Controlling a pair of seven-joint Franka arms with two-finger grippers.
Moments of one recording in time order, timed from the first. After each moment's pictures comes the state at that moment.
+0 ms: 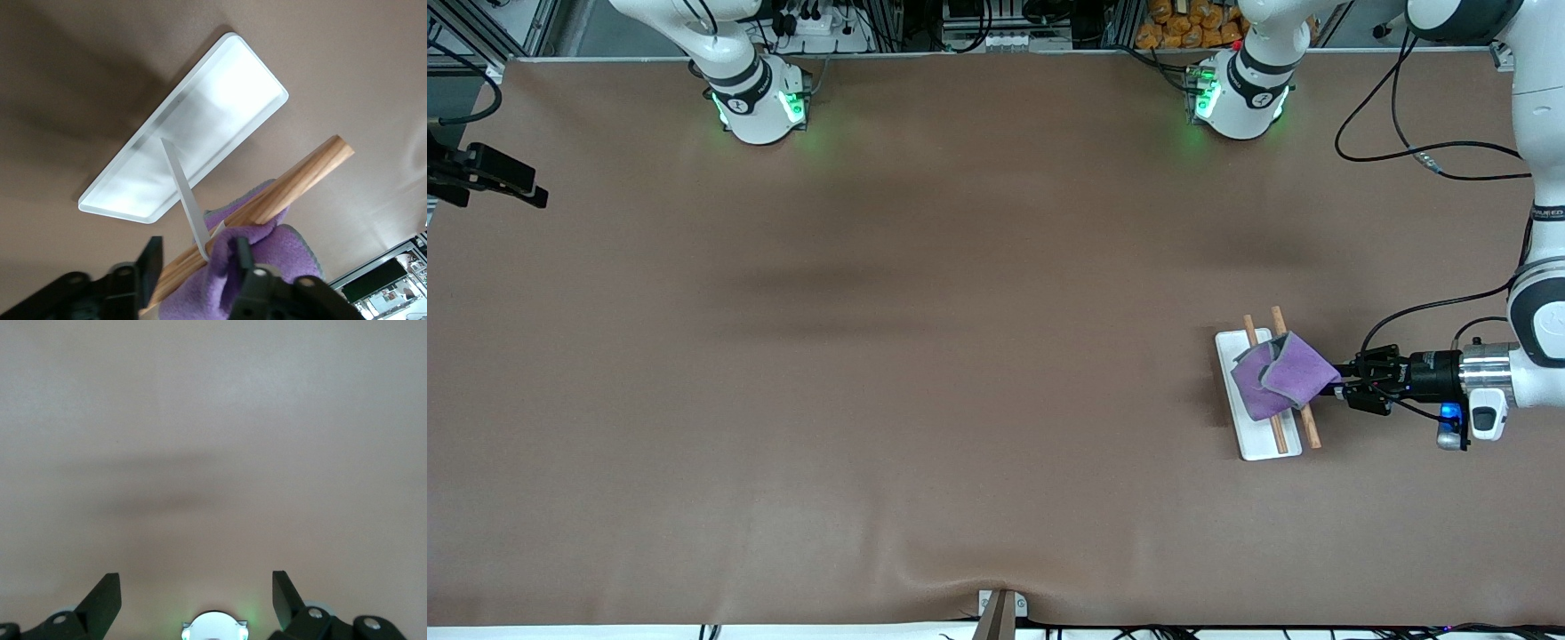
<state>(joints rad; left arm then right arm) 0.36 0.70 -0.13 -1.47 -0.61 1.73 -0.32 -0.02 -0.01 -0.06 -1.49 0.02 1.35 0.00</state>
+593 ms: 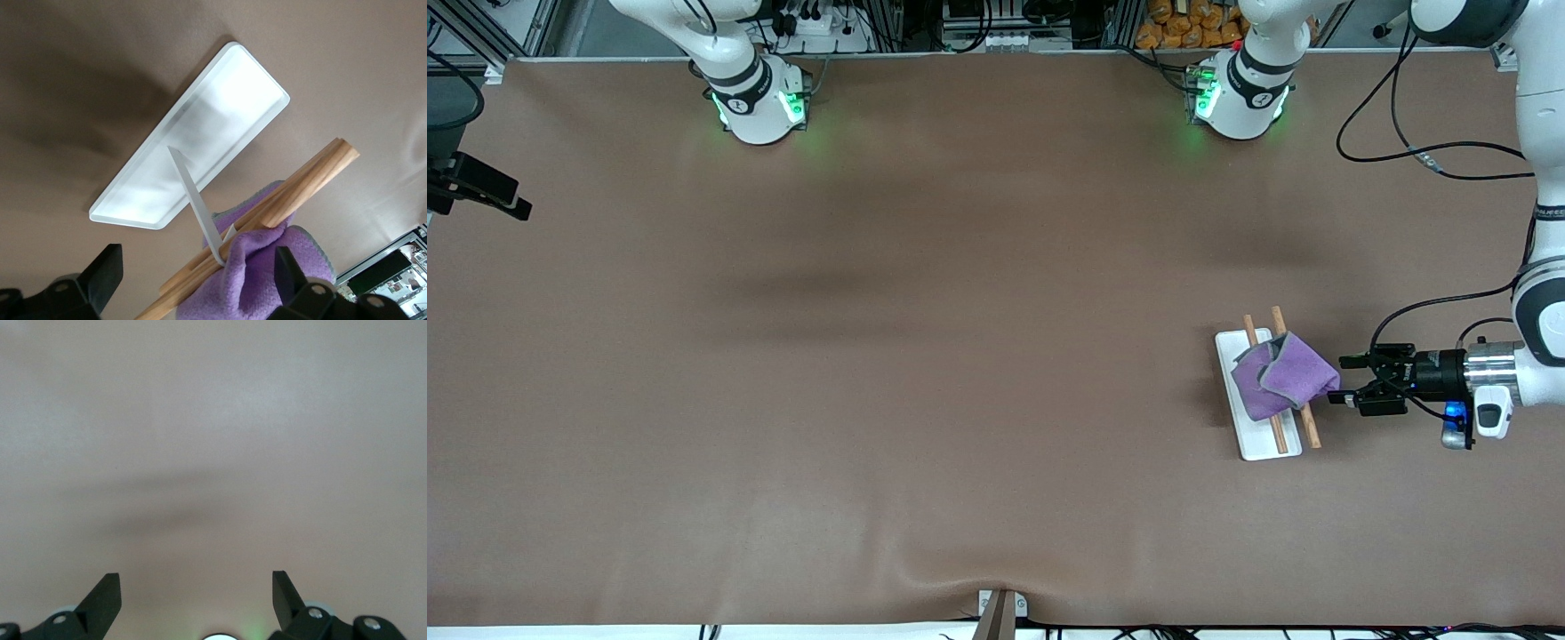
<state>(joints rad) 0.38 0.70 -0.13 -1.47 -0.61 1.73 -0.25 -0.02 -0.01 -0.07 -1.48 0.02 1.42 0.01</state>
